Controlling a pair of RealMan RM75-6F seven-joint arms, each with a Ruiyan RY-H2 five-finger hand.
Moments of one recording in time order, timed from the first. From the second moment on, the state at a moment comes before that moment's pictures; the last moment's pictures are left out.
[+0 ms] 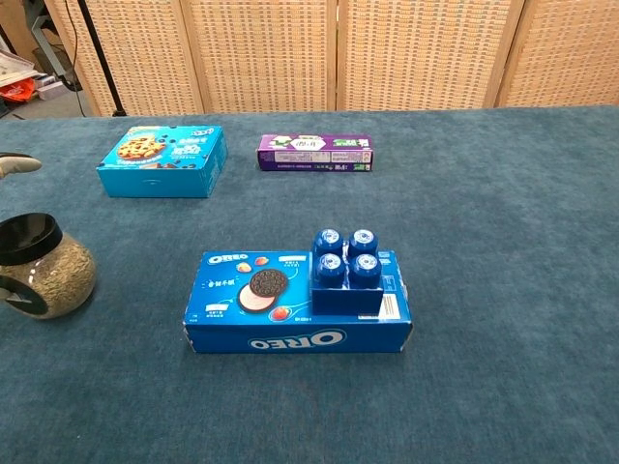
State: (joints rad) left arm -0.25 -1.54 -0.09 -1.20 1.61 1.34 -0.06; right arm -0.03 -0.92 0.01 -1.71 -1.70 1.70 0.23
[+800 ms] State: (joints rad) left arm -0.50 -1.73 -0.22 -1.00 1.48 1.16 -0.07; right arm -0.01 -0.92 0.03 -1.72 -1.65 1.65 0.22
